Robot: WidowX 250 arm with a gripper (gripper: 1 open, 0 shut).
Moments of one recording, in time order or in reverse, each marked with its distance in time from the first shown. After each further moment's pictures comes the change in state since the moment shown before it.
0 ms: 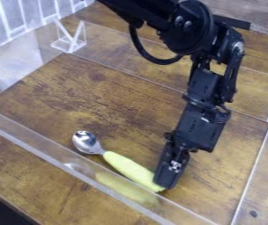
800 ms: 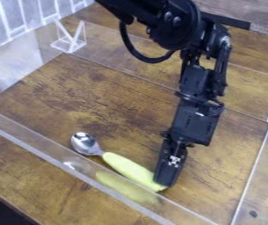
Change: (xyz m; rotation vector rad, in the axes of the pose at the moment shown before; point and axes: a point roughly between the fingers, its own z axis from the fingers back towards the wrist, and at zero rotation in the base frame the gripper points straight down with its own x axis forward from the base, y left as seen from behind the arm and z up) arm -0.002 -0.001 0.004 -0.047 -0.079 0.025
